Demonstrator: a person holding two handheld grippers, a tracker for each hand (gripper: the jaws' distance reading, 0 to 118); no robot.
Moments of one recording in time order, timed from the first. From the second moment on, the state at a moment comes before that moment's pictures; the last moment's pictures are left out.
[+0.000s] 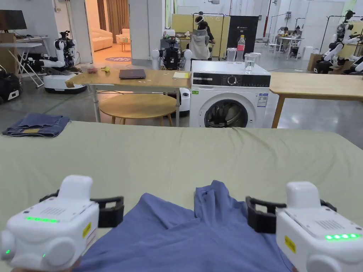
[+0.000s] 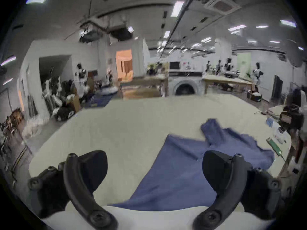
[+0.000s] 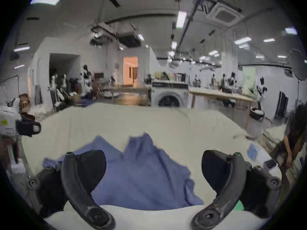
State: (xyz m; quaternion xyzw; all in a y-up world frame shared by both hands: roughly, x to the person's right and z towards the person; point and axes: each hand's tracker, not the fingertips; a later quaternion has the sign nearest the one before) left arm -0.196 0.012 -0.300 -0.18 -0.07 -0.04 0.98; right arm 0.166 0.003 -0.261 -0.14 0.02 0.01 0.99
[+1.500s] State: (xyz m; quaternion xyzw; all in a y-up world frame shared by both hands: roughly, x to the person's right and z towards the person) left arm -0.315 -0.147 -0.299 -0.36 -0.03 -0.03 0.93; right arm 0.148 -0.073 -0.342 -0.24 0.04 0.03 0.97
